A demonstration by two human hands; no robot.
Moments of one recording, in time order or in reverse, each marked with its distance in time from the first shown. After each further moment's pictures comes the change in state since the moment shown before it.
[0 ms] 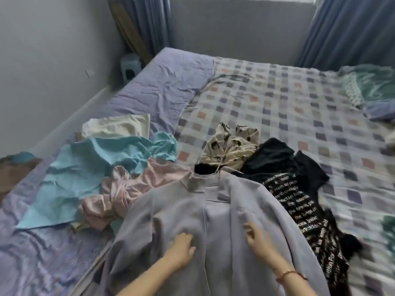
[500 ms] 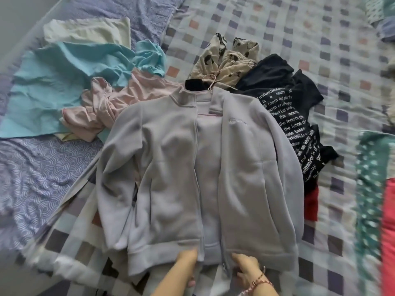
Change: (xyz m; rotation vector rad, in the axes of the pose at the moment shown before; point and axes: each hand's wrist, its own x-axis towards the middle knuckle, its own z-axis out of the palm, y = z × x) left_hand -0.154 -0.010 0.220 -0.981 -0.308 -1.011; right_hand -0.184 0.176 0.191 0.741 -0.077 1.074
